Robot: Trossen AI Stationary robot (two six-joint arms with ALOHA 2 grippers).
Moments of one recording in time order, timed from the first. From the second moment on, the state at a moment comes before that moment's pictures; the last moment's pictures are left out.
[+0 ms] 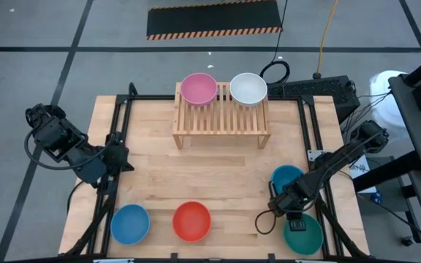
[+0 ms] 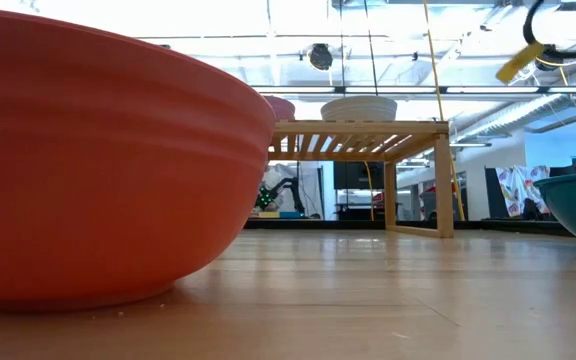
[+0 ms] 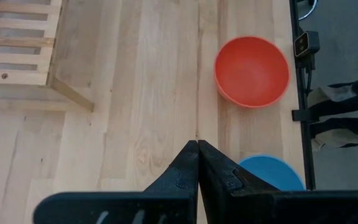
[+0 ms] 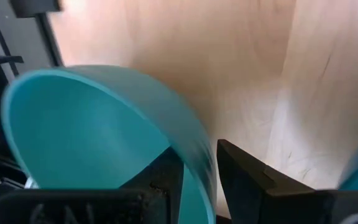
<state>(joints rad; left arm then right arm) -0.68 1.18 1.68 -1.57 -0.31 -0.66 0.64 1.41 0.78 -0.78 -0.45 0.71</state>
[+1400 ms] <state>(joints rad) -0.68 1.18 1.68 -1.57 -0.32 -0.67 0.33 1.41 1.19 -0.86 -0.07 0.48</state>
